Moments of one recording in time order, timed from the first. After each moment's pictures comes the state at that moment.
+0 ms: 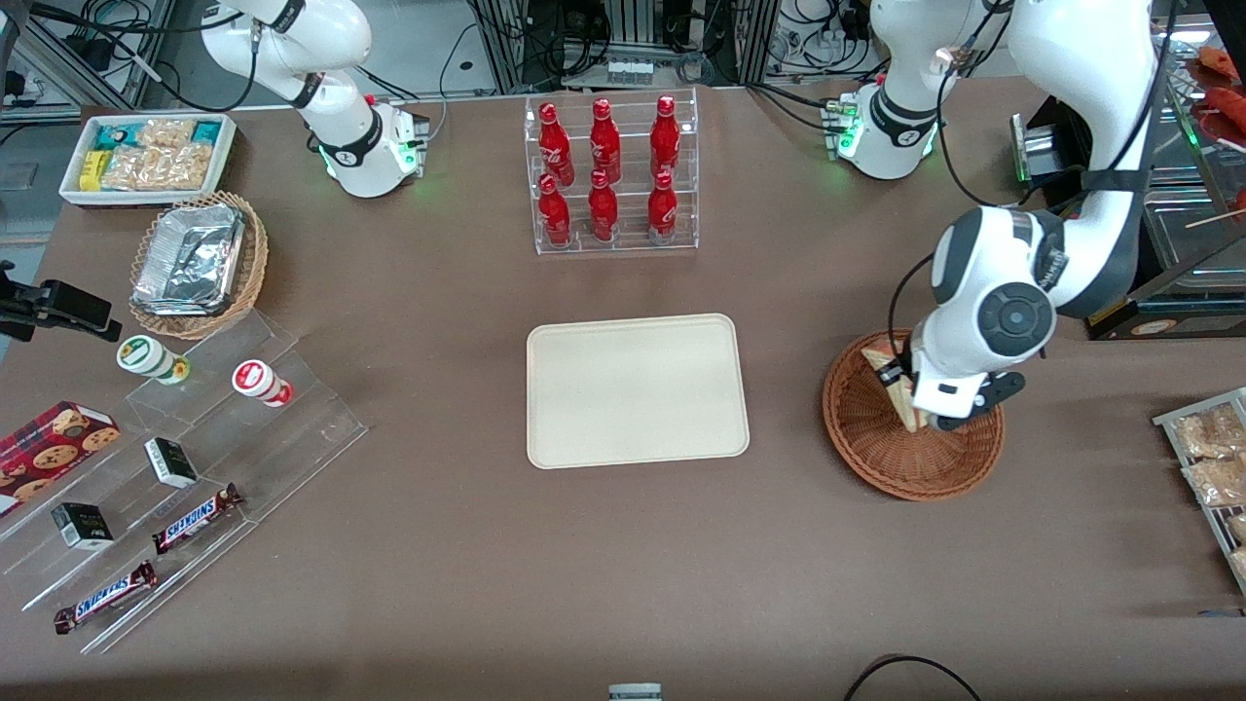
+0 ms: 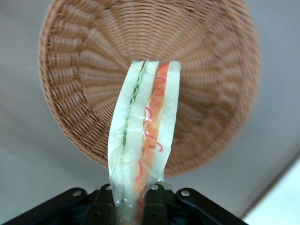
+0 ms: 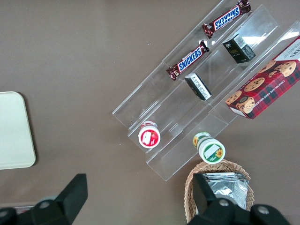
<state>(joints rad) -0.17 0.25 -0.10 -1.95 0.07 1.96 -0.76</state>
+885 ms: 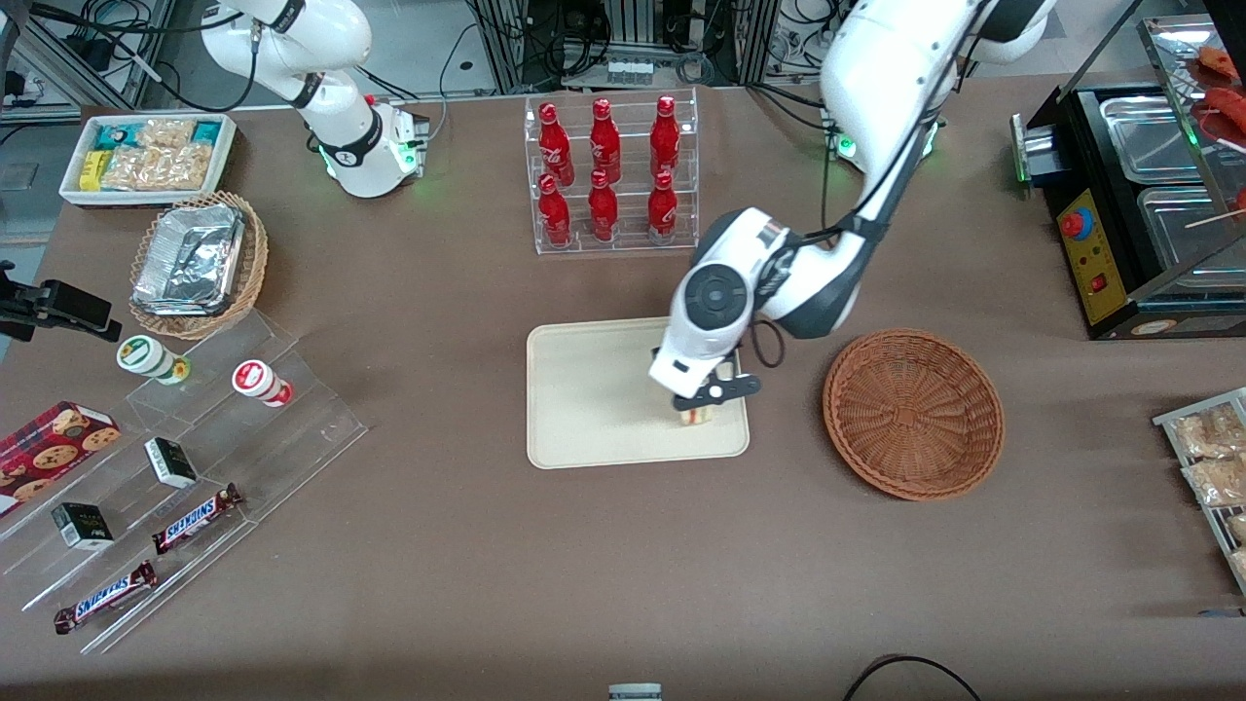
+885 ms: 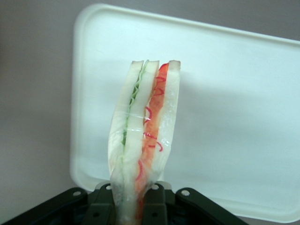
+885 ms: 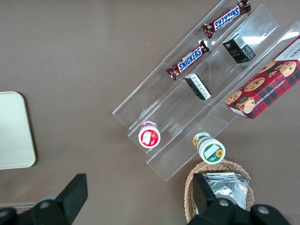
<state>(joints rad) -0.60 0.60 -0.12 -1.58 -0.06 2.05 -0.92</state>
